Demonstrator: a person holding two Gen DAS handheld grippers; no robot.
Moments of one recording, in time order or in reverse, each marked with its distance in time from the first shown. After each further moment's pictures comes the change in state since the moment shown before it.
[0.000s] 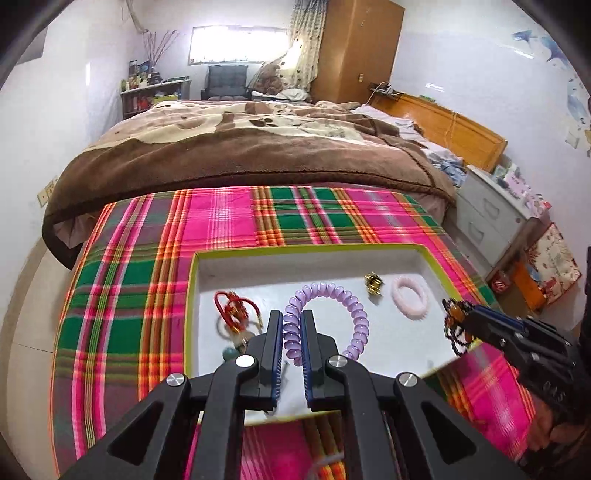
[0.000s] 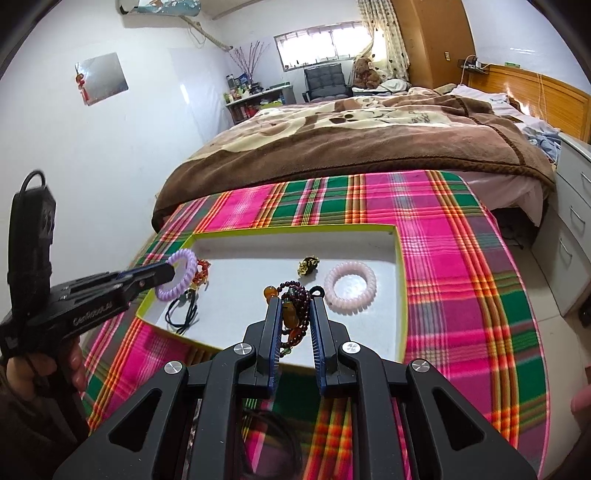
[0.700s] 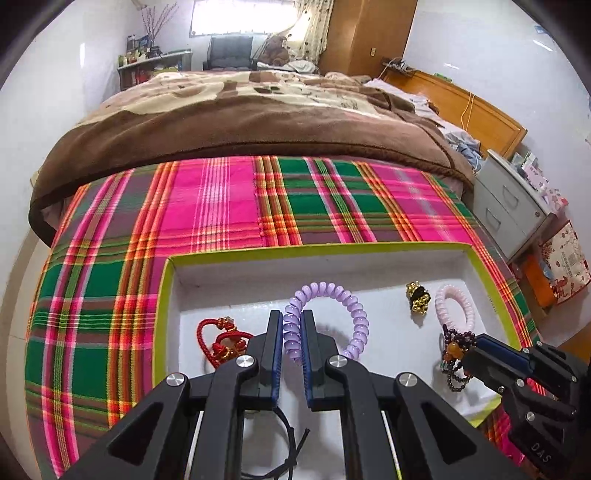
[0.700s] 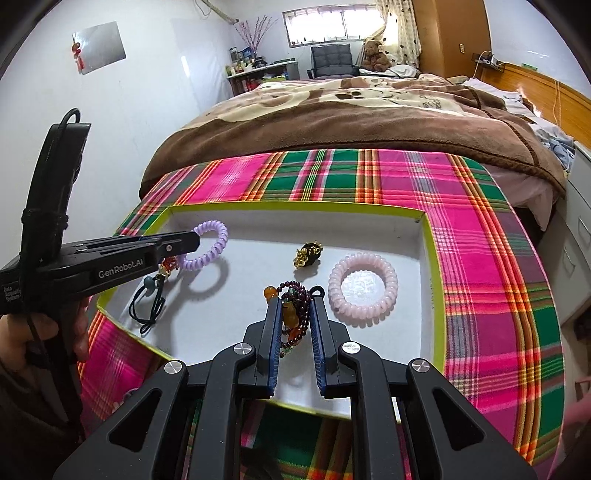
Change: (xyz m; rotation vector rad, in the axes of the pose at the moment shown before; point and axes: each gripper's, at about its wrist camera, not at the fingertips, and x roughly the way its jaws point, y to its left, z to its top) left arm 0.078 0.014 0.019 -0.027 0.125 0.004; right arm 0.056 0.005 0.000 -0.060 0.093 -0.031
